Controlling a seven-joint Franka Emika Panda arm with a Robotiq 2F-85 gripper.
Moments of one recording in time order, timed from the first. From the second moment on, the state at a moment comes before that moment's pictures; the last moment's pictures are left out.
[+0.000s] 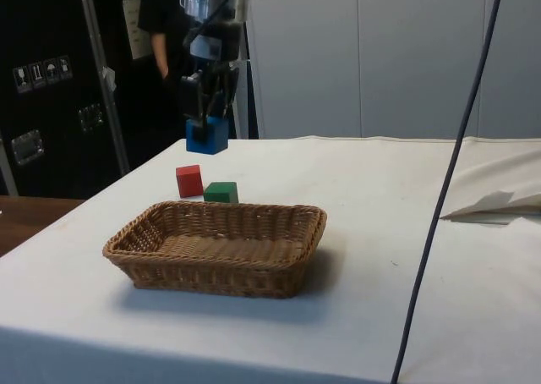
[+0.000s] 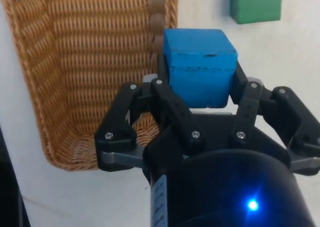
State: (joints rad) arm 0.07 0.13 0.01 -2.26 0.01 2.63 0.12
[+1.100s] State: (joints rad) arm 0.07 0.20 0.13 -2.24 -0.06 2.65 0.25
